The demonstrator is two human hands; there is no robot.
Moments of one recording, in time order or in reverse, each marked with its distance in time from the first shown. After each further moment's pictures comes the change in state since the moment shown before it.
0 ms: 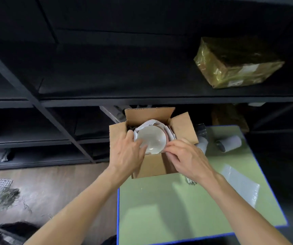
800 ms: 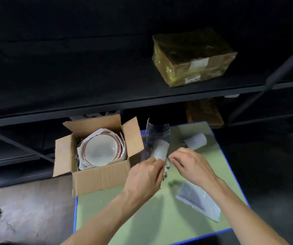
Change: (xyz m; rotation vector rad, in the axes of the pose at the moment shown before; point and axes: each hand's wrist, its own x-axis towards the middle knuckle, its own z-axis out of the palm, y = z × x) left_hand 0.017 0.198 0.046 -0.309 -0.327 0.161; right_hand -0.072 0.163 -0.043 0.012 -0.142 0.228
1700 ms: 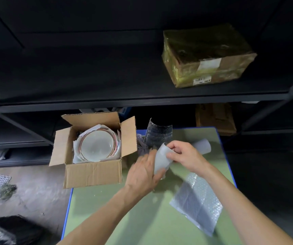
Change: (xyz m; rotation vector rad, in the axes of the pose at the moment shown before) left_hand 0.030 0.006 0.042 -0.083 -0.056 -0.317; right_hand 0.052 0.030 -0.013 0.787 -0.288 0.118
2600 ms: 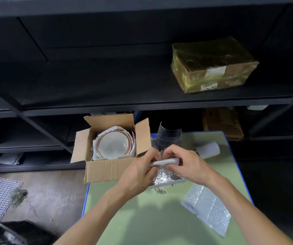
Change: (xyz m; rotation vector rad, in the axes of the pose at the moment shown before) left_hand -0.050 -0.006 -0.083 -0.390 0.029 0.199; right_hand -0.051 -0.055 0.033 -0.270 -0.050 -0.216
